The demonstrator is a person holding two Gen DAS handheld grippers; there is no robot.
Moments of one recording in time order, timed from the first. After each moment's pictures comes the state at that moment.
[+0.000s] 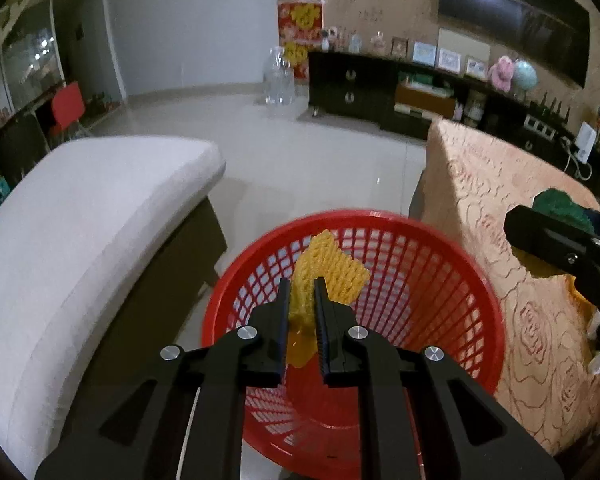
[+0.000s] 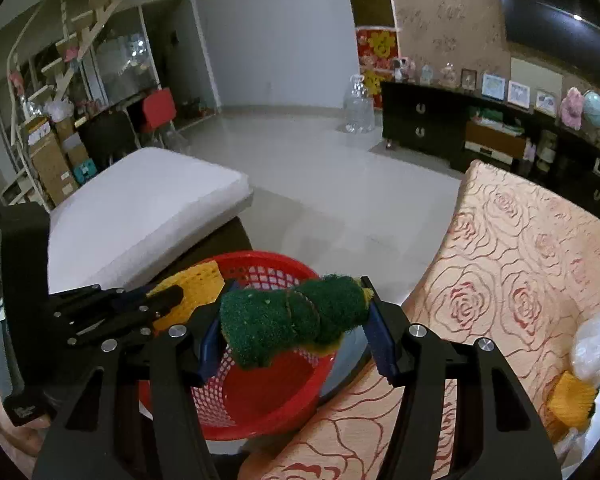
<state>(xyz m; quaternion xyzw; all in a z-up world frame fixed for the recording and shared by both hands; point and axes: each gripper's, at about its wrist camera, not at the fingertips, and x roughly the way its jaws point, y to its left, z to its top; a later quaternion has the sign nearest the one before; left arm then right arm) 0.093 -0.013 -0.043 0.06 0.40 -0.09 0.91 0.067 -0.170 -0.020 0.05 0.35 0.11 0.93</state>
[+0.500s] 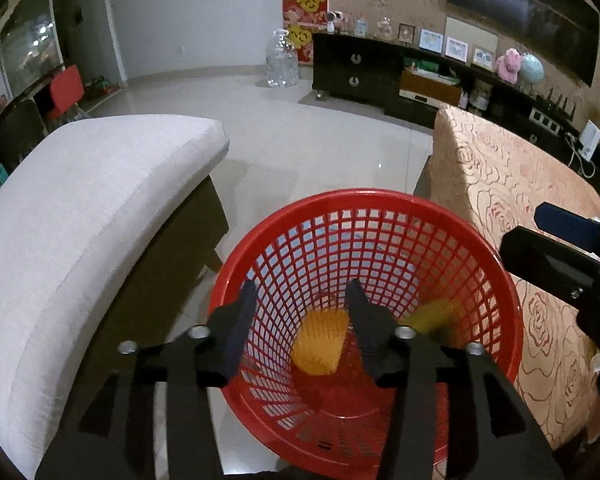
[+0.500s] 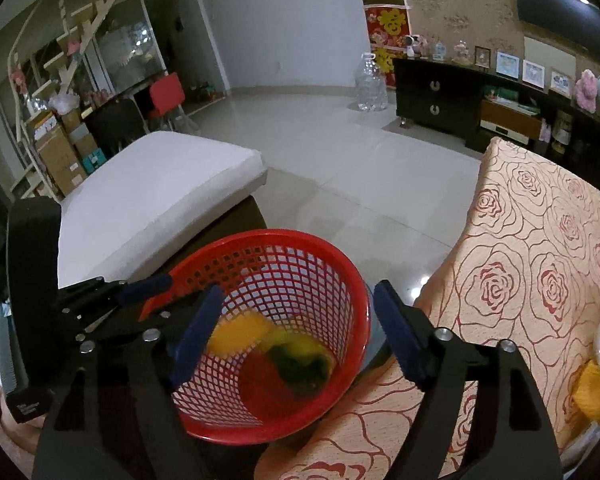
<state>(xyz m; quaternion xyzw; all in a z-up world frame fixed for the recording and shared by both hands) 0.096 -0.003 -0.053 0.06 0.42 -0.08 0.90 0.074 -0.159 -0.034 0.07 0.37 0.14 0.91</state>
